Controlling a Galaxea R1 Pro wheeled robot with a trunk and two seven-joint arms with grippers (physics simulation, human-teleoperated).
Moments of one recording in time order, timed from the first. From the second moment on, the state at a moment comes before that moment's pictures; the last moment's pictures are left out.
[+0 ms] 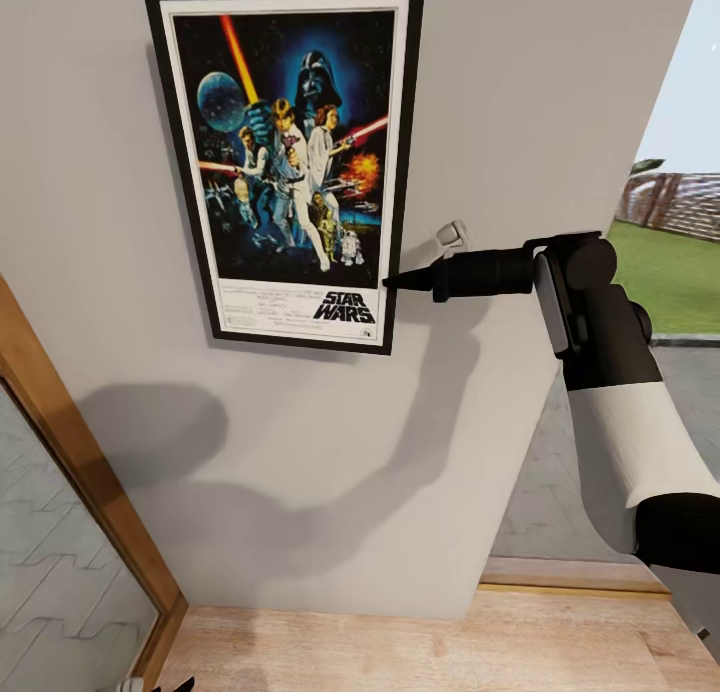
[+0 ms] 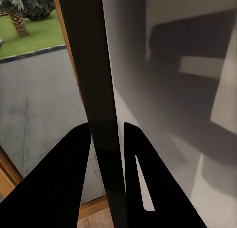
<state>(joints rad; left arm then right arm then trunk) -0.33 0.32 -0.31 -0.02 0.93 -0.27 -1.04 -1.27 -0.09 0.11 -1.24 0.00 0.99 1.23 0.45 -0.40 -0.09</state>
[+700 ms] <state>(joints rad) -0.33 0.32 -0.31 -0.03 0.93 -0.27 -1.04 -1.28 -0.06 0.12 -1.23 0.00 0.99 1.23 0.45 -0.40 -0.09</state>
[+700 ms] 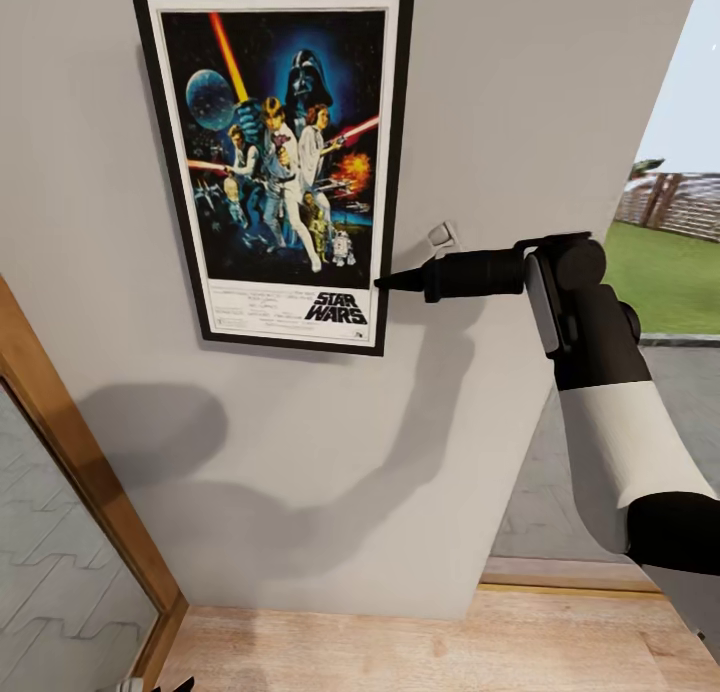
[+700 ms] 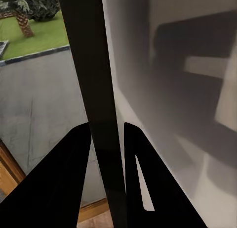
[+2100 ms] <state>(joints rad) -0.33 0.32 -0.31 -0.03 0.93 -0.27 -1.04 -1.29 -0.06 0.11 -1.20 0.00 0.99 1.22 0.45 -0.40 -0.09</state>
